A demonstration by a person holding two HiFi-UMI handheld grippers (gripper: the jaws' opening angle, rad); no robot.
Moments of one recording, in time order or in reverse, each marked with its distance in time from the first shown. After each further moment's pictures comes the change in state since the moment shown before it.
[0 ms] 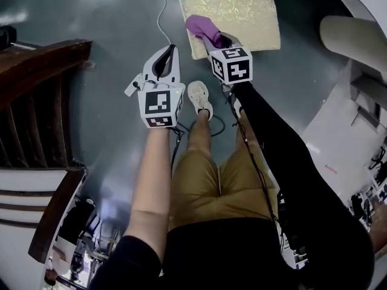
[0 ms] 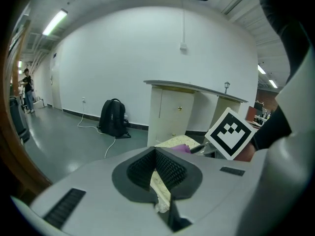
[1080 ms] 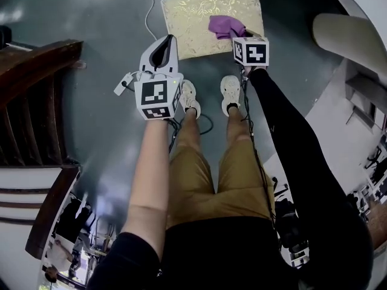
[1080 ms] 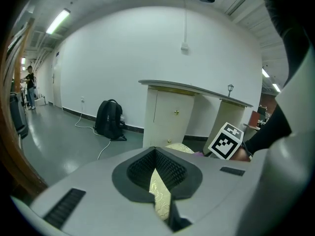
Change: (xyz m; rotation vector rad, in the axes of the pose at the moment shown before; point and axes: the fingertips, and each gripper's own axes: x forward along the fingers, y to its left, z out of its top) left arm 0.049 -0.043 0.025 -0.042 -0.018 0.015; right arm -0.029 -0.174 -0.035 0.029 0.198 -0.216
